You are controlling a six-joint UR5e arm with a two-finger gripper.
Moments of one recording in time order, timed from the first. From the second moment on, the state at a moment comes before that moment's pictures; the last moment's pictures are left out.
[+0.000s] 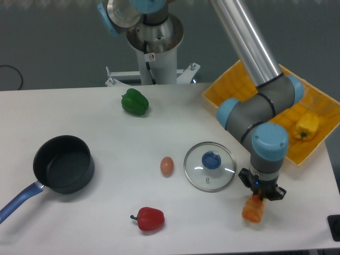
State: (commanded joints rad) arm 2.63 -2.18 -1.40 -0.89 1.55 1.19
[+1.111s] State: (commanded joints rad) arm 2.19 -1.92 -1.55 -0.99 1.57 0.75
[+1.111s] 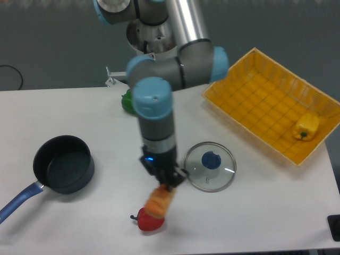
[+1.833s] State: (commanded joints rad) arm 1.94 -1.91 -1.59 -1.06 1.61 0.55
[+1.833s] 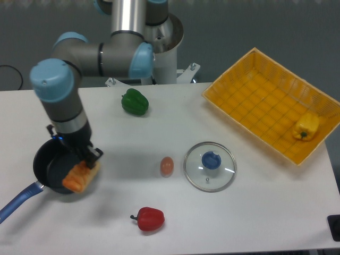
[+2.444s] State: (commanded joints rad) arm 1.87 -1.94 -1.61 -1.14 1.60 0.55
